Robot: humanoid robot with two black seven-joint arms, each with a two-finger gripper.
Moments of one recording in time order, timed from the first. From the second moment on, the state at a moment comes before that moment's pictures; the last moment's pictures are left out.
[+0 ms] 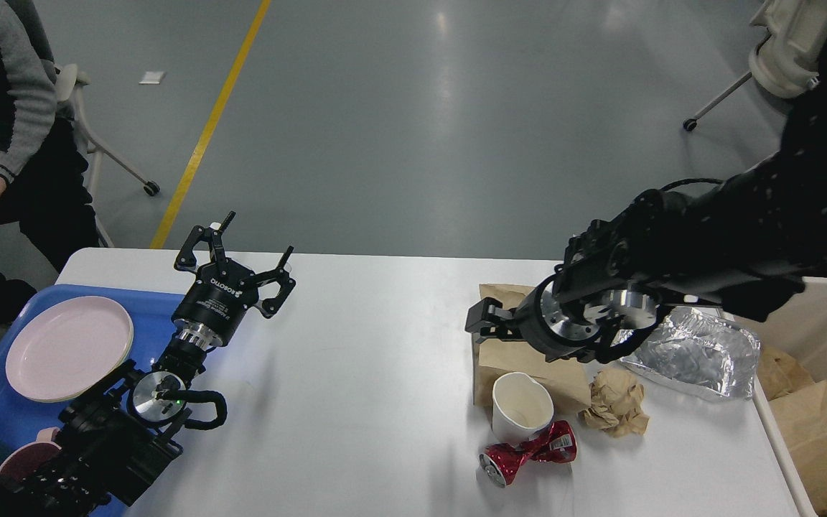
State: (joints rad) left arm -0.60 0.08 -0.96 -0.41 -0.07 -0.76 -0.21; right arm 1.97 0.11 -1.23 1.49 0.42 0.12 -0.03
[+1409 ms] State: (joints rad) left arm -0.60 0.08 -0.96 -0.41 -0.07 -0.76 -0.20; right arm 1.45 0.21 -1.27 0.96 0.24 0.01 0.00
